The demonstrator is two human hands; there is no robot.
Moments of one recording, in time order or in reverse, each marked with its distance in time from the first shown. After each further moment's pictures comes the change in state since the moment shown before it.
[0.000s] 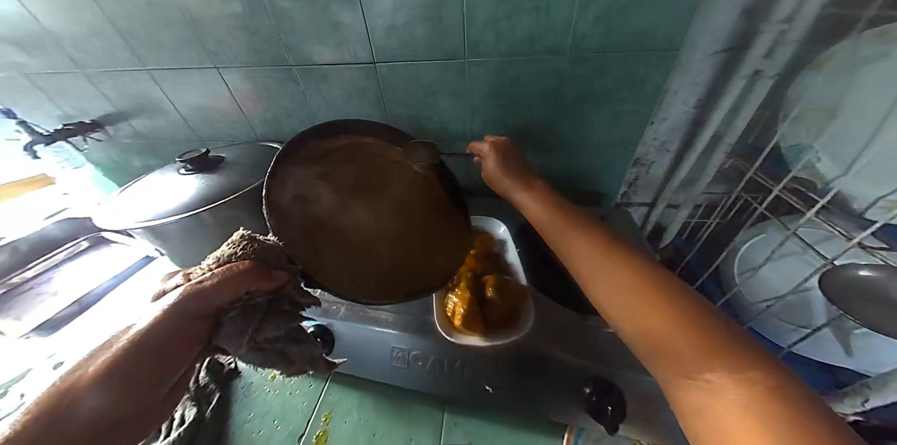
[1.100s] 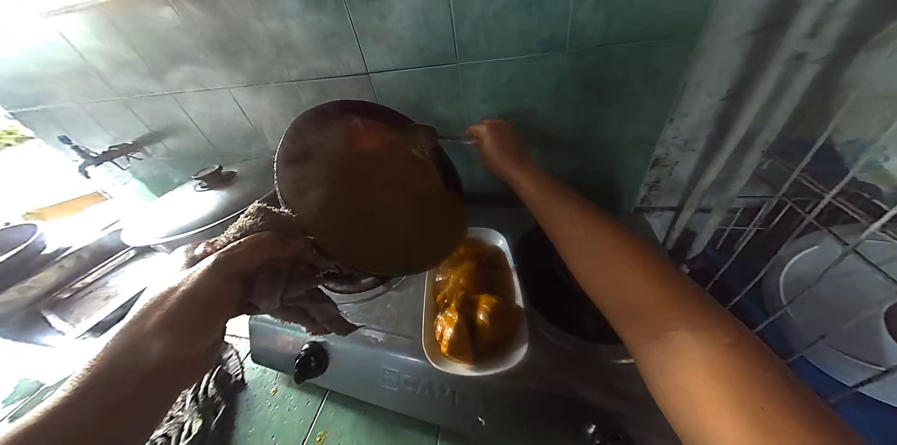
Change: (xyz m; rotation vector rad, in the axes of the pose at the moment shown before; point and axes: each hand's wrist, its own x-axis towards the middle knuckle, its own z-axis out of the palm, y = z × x) left_hand 0.022 0.029 0.052 0.091 0.150 0.088; right_hand 0.053 0.049 0.002 0.095 0.017 -0.042
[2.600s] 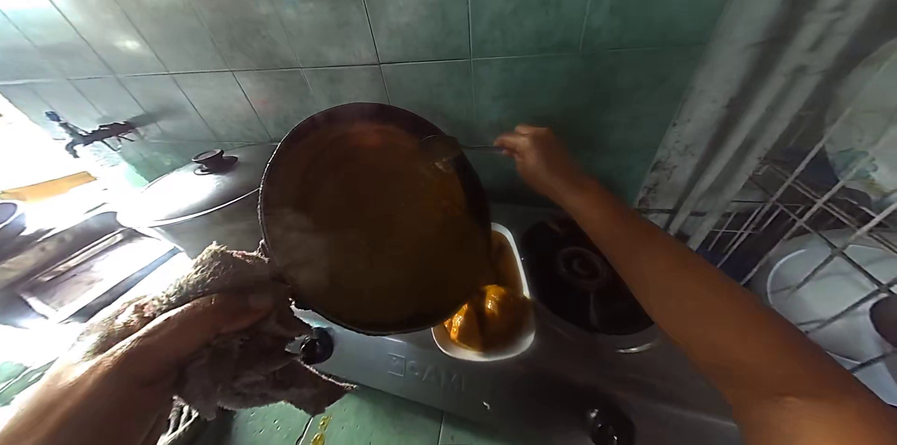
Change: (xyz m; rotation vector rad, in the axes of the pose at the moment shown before) left_hand -0.057 -0.015 -0.049 -0.054 -0.150 0.098; right_hand -0.066 -0.009 -0.032 -0.040 0.124 -0.174
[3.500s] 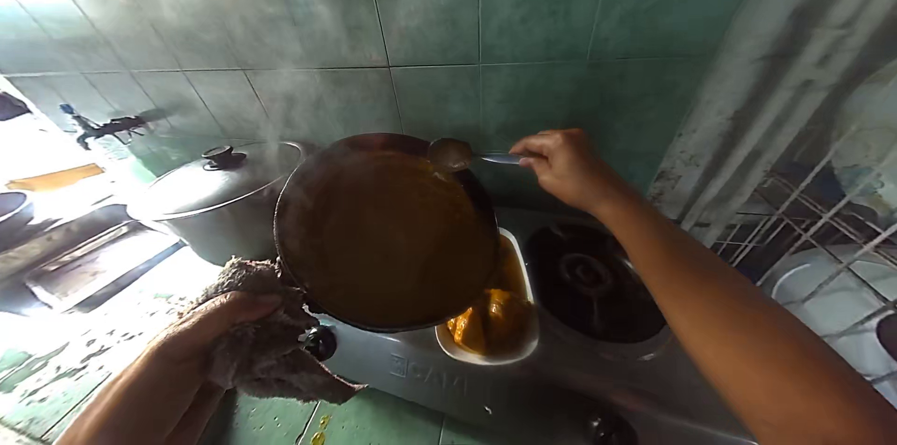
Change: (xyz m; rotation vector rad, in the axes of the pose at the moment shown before) left_hand 0.008 -0.030 0.004 -0.245 0.063 -0.142; right_hand -0.015 -0.019 -0.036 0.097 0.019 0.004
